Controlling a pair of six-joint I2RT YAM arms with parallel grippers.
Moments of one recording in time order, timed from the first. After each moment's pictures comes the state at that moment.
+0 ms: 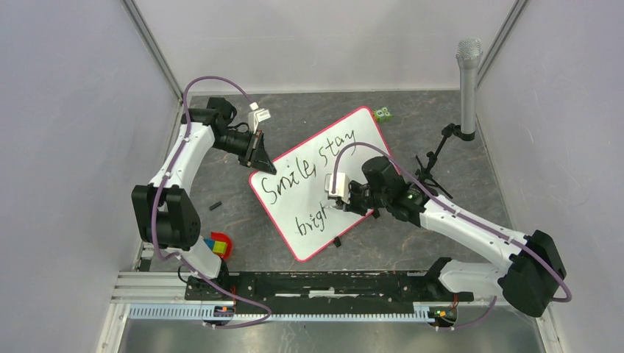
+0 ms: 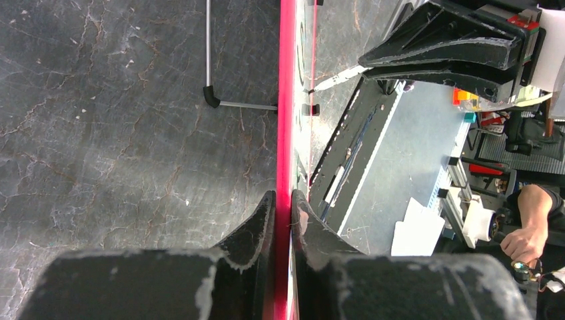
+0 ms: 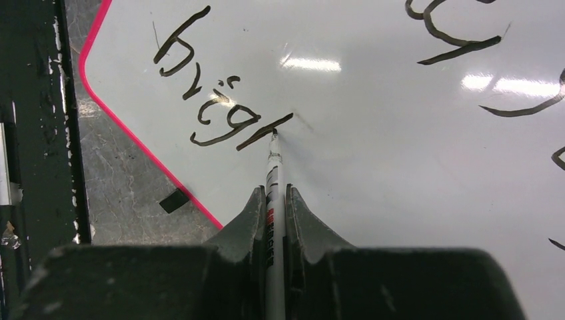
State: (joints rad) left arm -0.10 1.65 1.49 -1.23 0.97 0.44; right arm 0.79 1.18 0.82 -0.32 -0.41 -0.58
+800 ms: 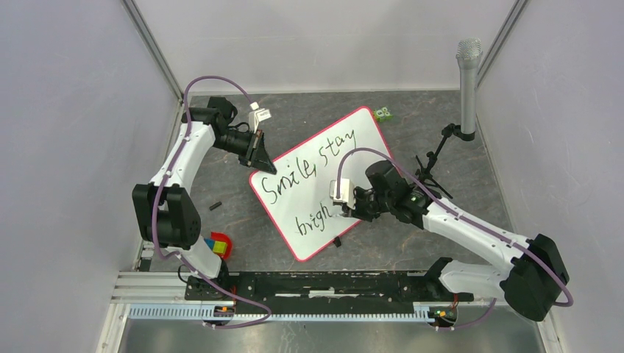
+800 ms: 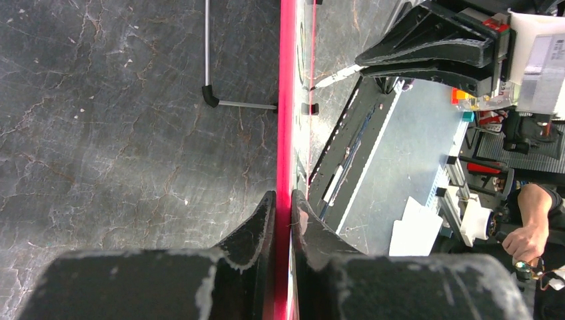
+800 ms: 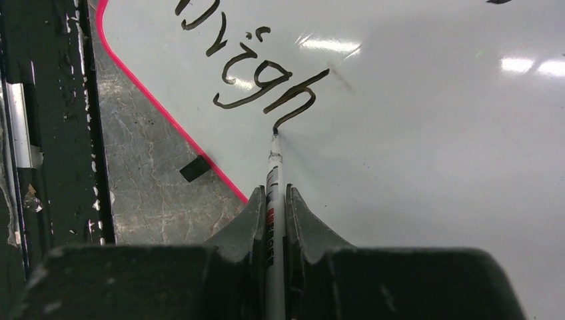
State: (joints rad) left arm -0.10 1.66 1.50 -1.24 0.97 0.44; right arm 0.76 1.16 0.77 -0.38 -0.45 -0.60
